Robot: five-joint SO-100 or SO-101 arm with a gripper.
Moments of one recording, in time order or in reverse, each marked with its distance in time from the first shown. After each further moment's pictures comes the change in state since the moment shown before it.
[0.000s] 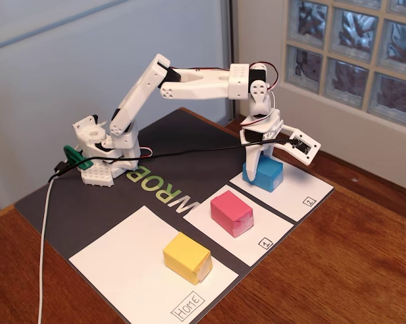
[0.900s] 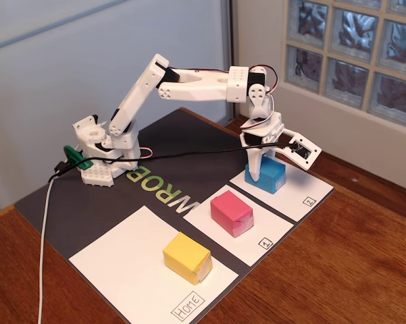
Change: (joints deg) arm 1.8 1.8 3.8 -3.6 1.7
